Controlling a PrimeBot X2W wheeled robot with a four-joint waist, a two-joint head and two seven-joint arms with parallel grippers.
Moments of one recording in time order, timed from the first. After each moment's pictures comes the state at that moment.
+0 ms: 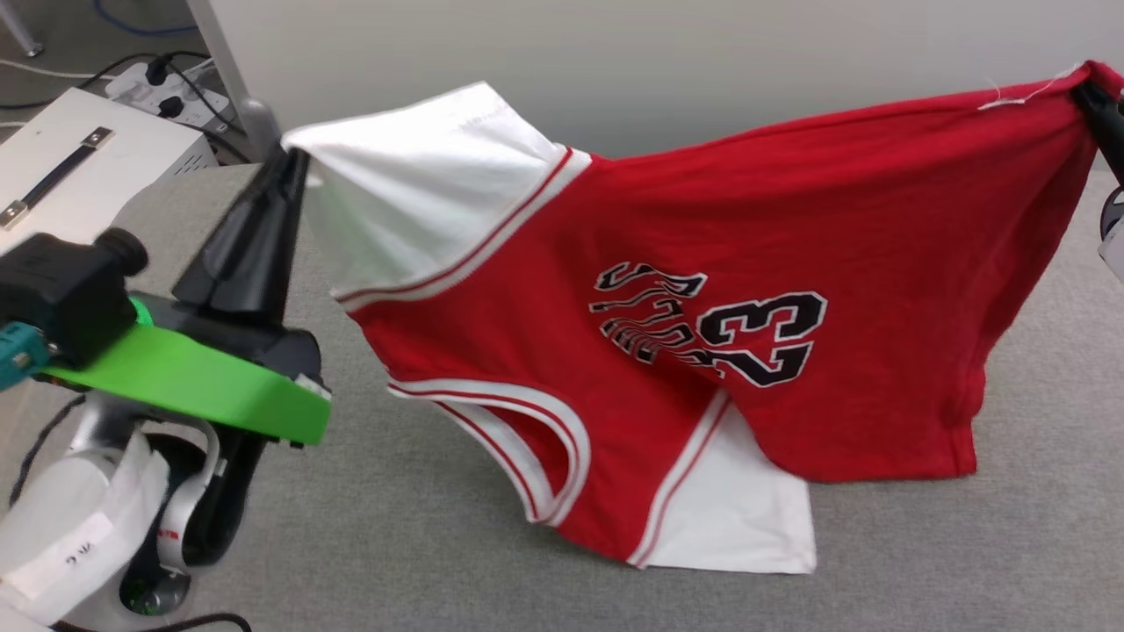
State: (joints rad) left arm -0.34 0.63 -0.36 -0.45 -0.72 0.24 0.06; right arm -0.57 -0.48 0.01 0.00 0.60 0.13 0.54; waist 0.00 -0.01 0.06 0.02
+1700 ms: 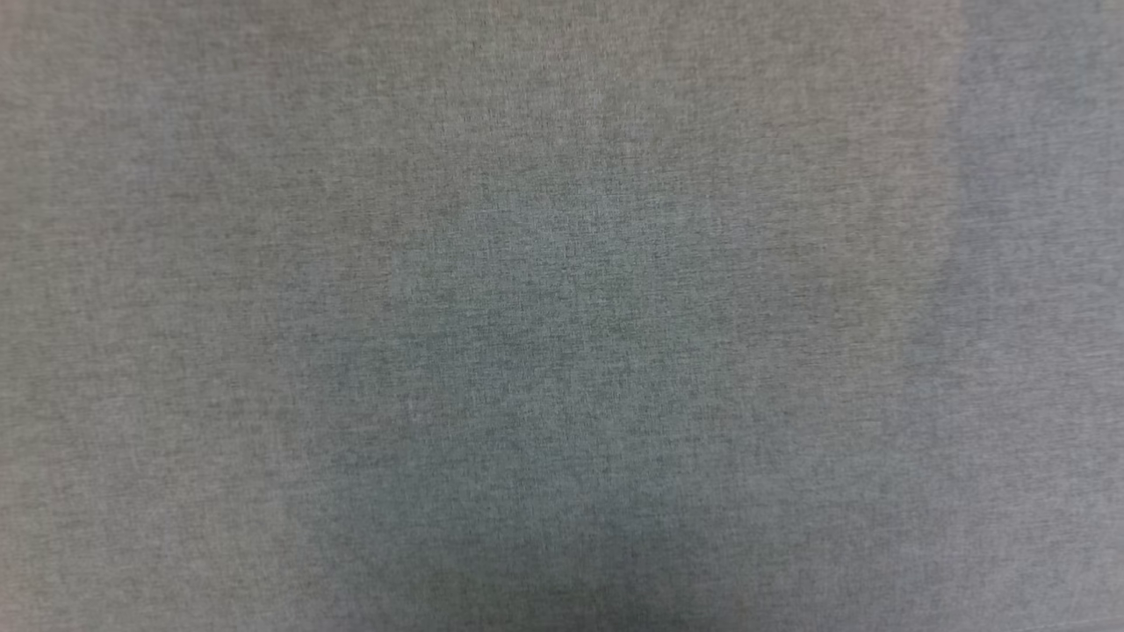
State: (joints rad) left arm -1.99 0.55 -0.39 0.71 -0.41 -0.10 -0.18; right arm -1.68 -0.36 -0.03 0.62 0.27 0.14 0.15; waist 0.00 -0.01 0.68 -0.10
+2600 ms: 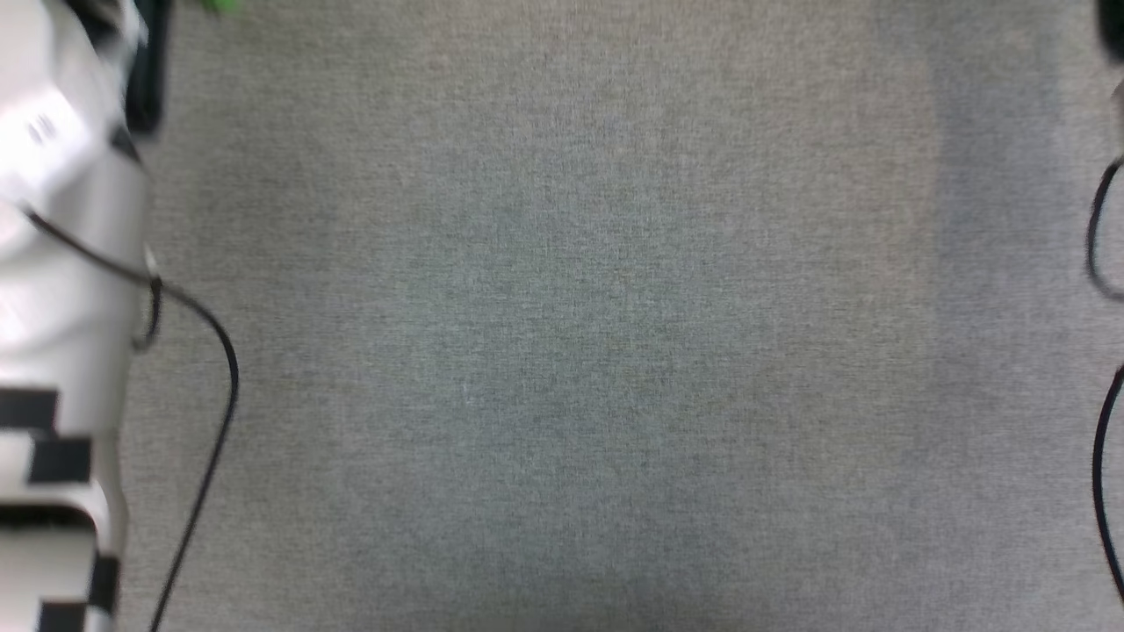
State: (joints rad) left arm -1.14 0.38 -0.28 0.53 -0.40 -0.12 -0.26; right arm -1.32 -0.28 0.24 0.88 0.28 0.14 -0.21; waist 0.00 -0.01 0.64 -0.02
